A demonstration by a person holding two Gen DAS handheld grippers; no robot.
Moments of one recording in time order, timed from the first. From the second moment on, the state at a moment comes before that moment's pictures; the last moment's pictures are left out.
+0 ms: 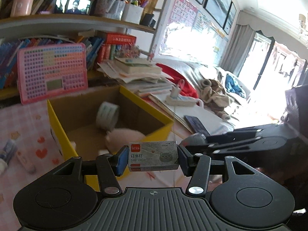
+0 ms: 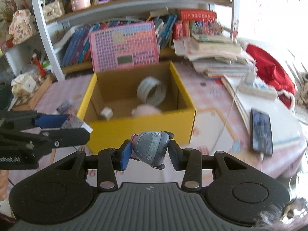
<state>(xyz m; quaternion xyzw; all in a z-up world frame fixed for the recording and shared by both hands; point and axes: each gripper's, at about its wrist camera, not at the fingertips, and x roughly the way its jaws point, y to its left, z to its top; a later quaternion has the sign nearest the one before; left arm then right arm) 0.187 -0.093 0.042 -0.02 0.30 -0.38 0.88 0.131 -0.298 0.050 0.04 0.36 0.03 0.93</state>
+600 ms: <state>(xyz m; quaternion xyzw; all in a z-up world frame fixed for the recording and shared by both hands) 0.255 -0.146 0.030 0.09 0.29 -0.26 0.92 0.265 -0.310 0.056 -0.01 0.32 0.14 0.94</state>
